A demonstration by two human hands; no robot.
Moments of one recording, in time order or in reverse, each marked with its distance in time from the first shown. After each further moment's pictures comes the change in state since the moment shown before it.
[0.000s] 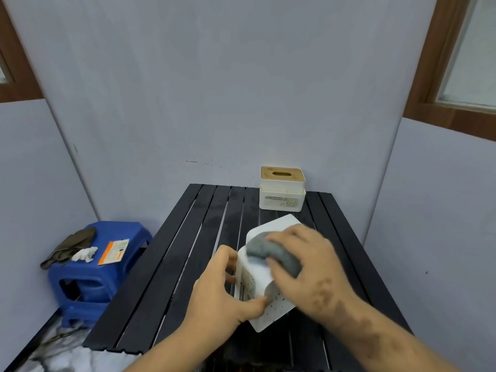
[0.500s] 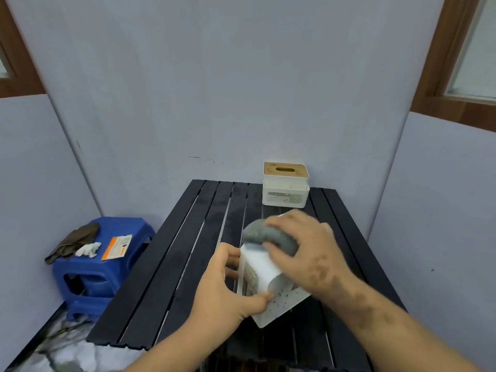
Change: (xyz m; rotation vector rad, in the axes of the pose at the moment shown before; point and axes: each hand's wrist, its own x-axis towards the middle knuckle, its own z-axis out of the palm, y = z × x) left_hand 0.000 -0.003 0.003 -0.082 0.020 -0.029; right_hand 0.024 0.005 0.010 -0.058 -0.076 0.017
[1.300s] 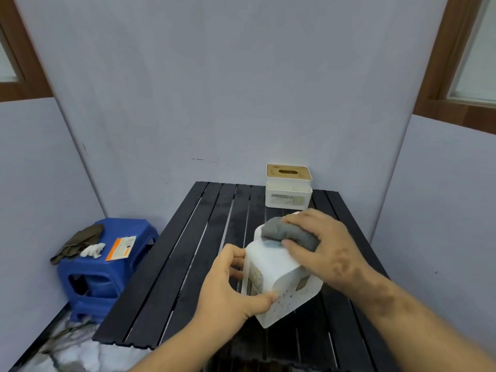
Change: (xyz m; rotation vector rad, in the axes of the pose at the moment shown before) left_hand -0.002 0.002 -0.003 -0.022 0.002 0.019; right_hand 0.001 0.015 -0.020 0.104 -0.066 0.028
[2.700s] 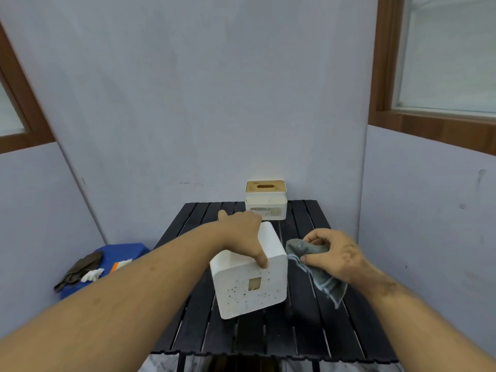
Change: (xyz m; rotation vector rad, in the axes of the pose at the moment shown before) left_hand 0.098 0.123 0.047 1.157 -0.581 0.089; right_hand -0.045 0.074 -0.066 0.261 -0.033 0.413
